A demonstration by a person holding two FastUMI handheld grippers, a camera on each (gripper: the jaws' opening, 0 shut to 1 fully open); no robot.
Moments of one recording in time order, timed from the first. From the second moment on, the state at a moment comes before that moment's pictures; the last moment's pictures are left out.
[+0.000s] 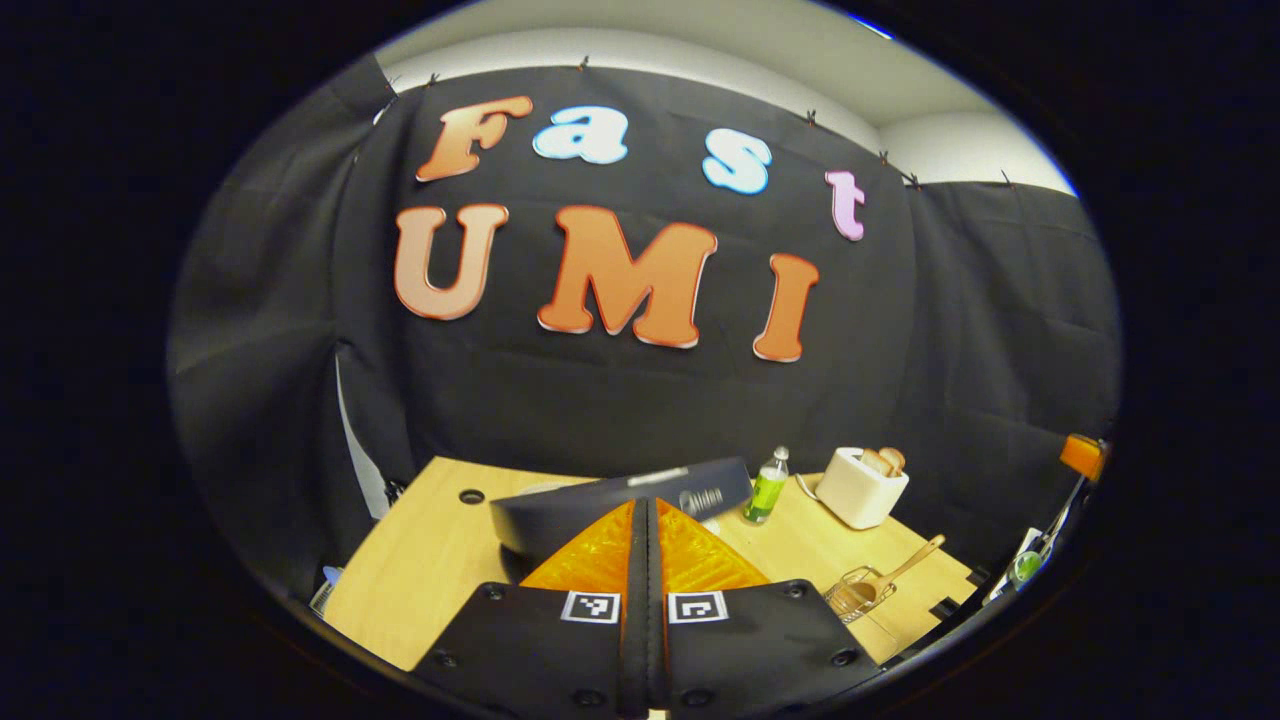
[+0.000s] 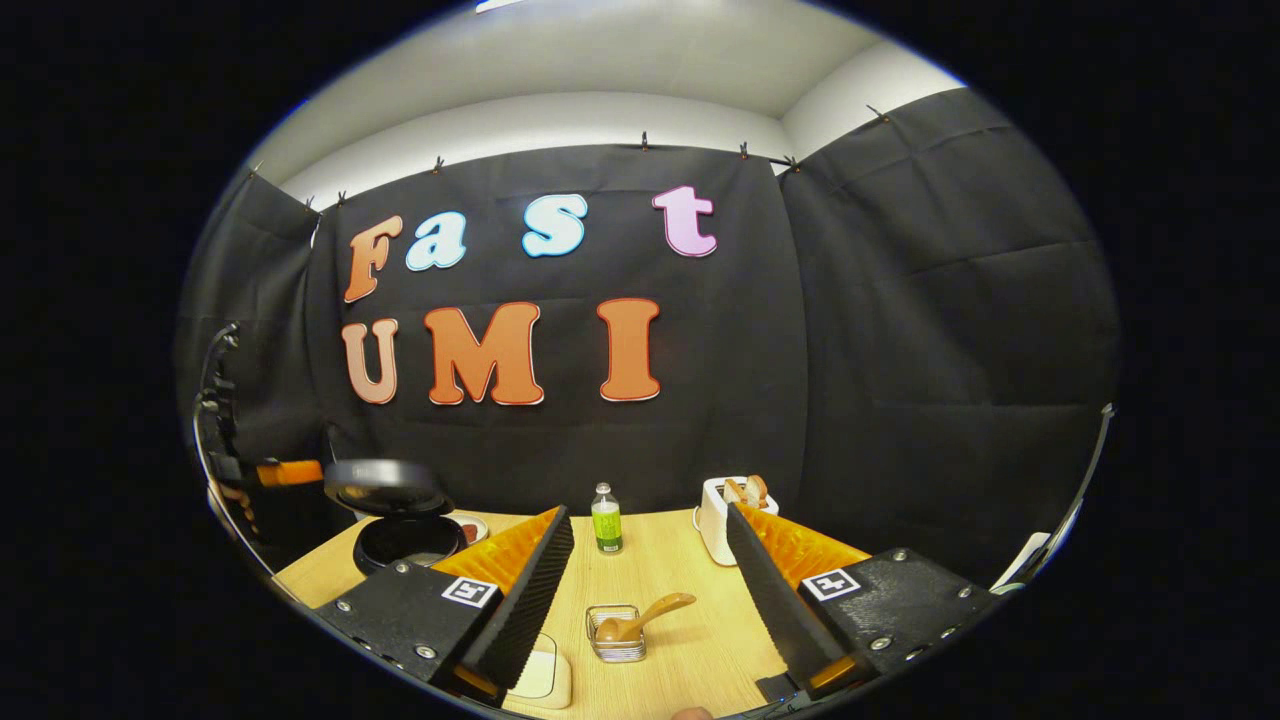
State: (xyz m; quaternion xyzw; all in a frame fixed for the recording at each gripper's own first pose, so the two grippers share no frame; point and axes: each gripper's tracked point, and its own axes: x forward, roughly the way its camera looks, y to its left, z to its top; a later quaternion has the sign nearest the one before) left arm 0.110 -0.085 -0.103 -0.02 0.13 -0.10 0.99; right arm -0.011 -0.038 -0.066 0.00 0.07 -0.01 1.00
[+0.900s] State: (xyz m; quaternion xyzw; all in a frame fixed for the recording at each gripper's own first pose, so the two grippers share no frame) left arm 0.053 0.070 -0.047 0.06 0.05 0.05 1.00; right arm 0.066 -0.075 -0.240 0.07 0.14 -0.07 0.99
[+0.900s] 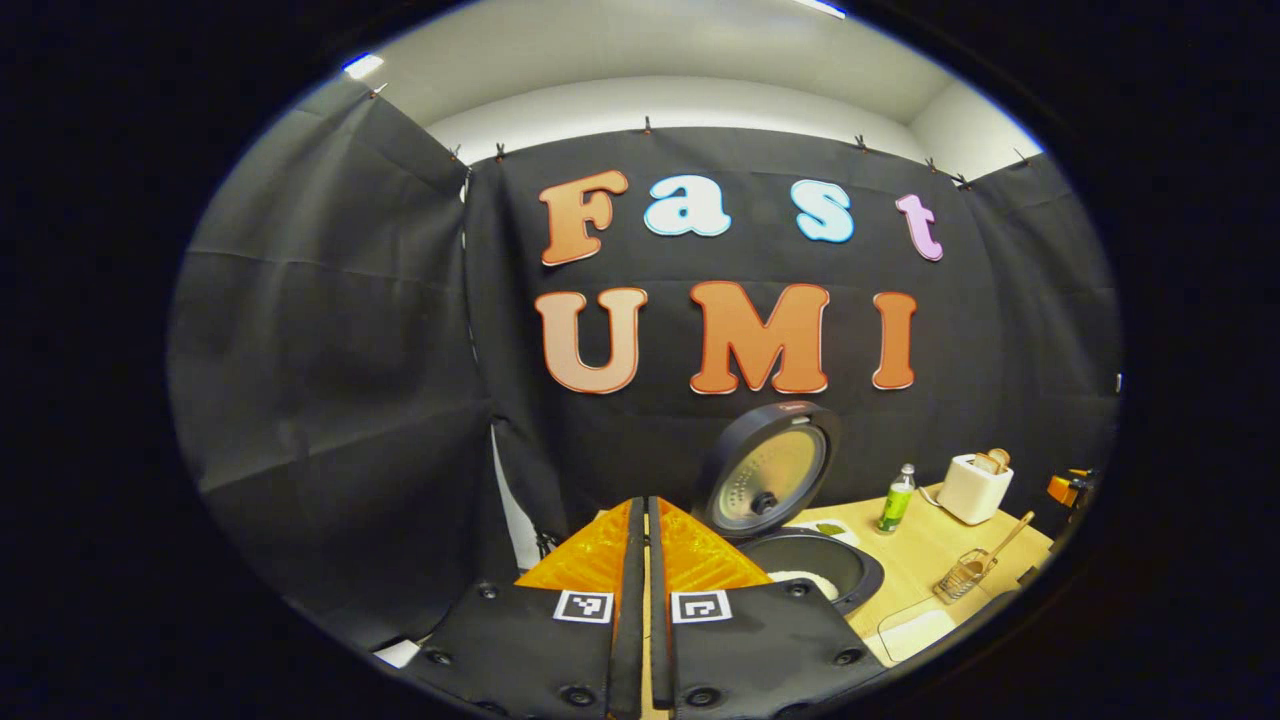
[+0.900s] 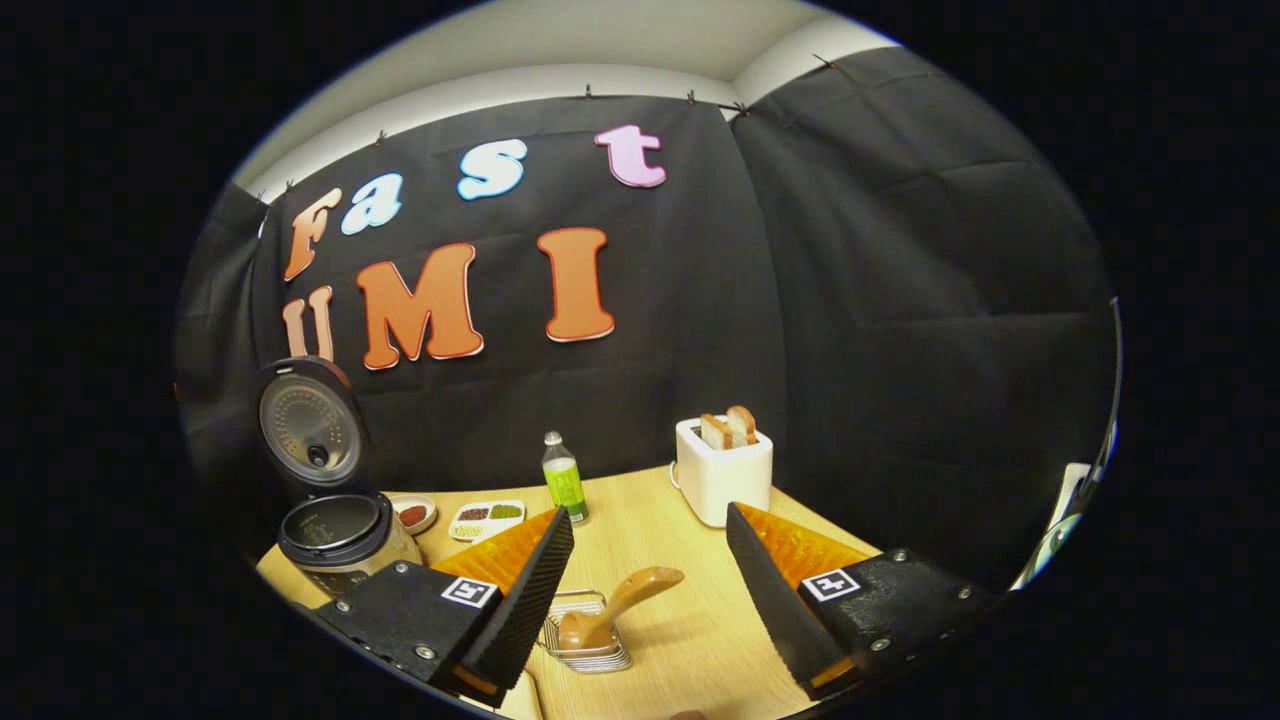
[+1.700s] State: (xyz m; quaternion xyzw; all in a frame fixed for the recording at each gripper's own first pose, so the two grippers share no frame) left arm 0.059 0.059 -0.067 0.05 0.06 0.02 1.00; right arm 0.087 -0.063 -0.321 0.22 0.20 -0.06 0.95
